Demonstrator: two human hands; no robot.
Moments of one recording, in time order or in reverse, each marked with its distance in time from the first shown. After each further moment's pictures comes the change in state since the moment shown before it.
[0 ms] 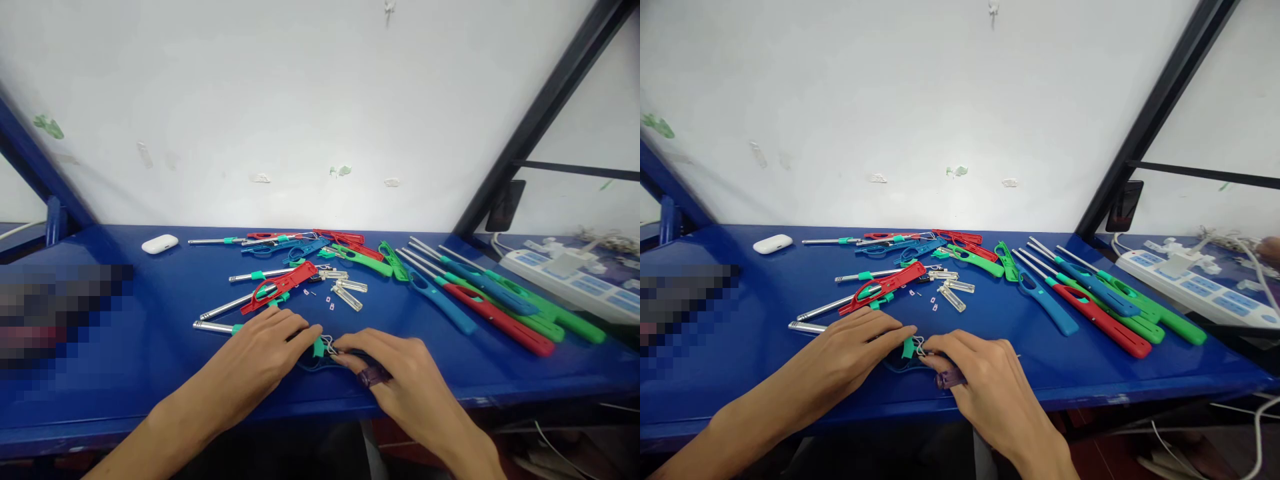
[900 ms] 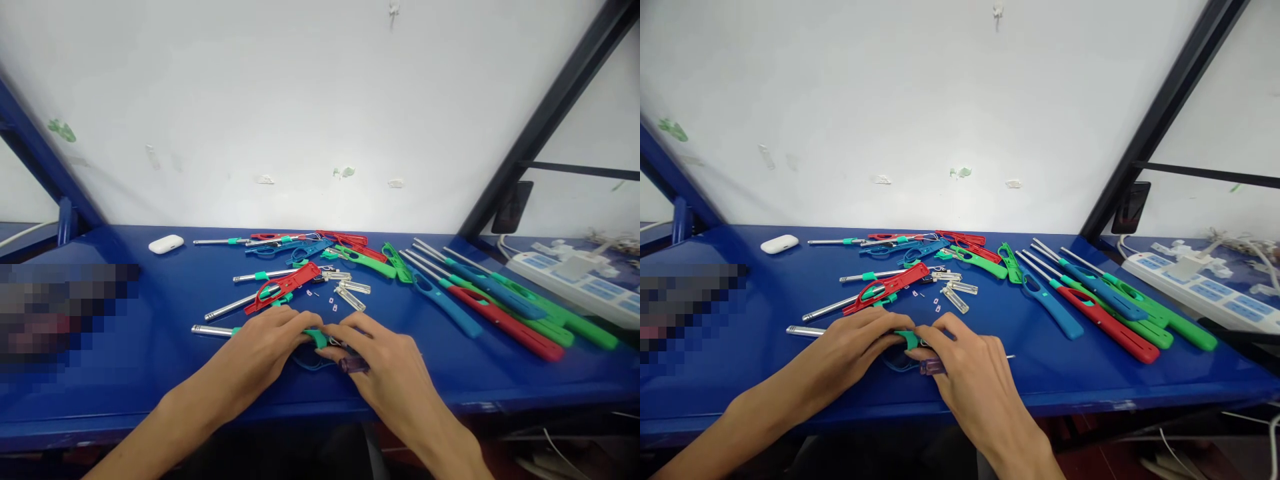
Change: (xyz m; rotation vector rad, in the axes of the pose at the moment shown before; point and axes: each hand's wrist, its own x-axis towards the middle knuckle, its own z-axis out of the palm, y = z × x) left_hand -0.008 -0.012 0.023 -0.377 0.044 -0.234; right_hand 0.017 -0.006 0.015 -0.263 0.034 -0.033
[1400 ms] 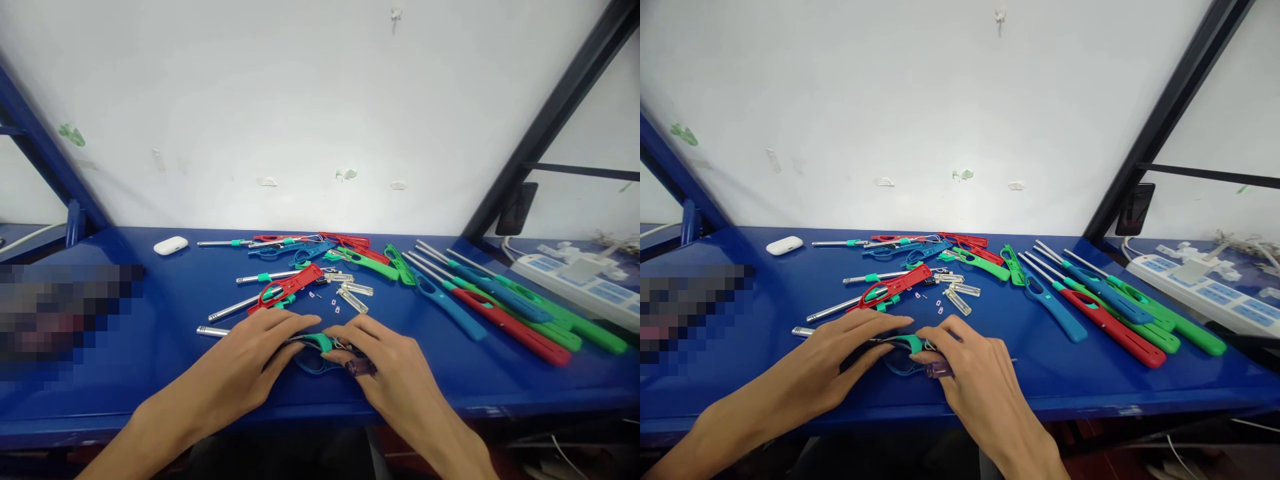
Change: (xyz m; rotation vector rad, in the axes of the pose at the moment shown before) left_hand -0.017 0.006 -0.016 0.005 0.018 -0.060; right_hand -0.001 0.002 -0.001 0.132 -0.041 0.052
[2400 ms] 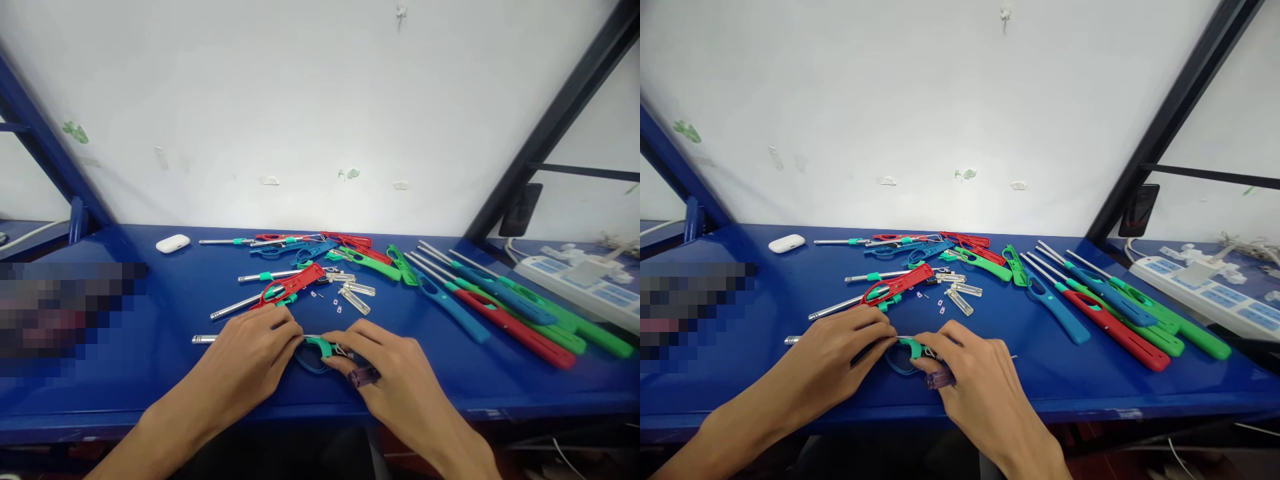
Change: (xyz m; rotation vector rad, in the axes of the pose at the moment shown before) left_hand 0.012 0.005 0.002 0.228 0.018 0.047; right_hand 0.001 -0.010 -0.007 0.038 -0.026 0.012
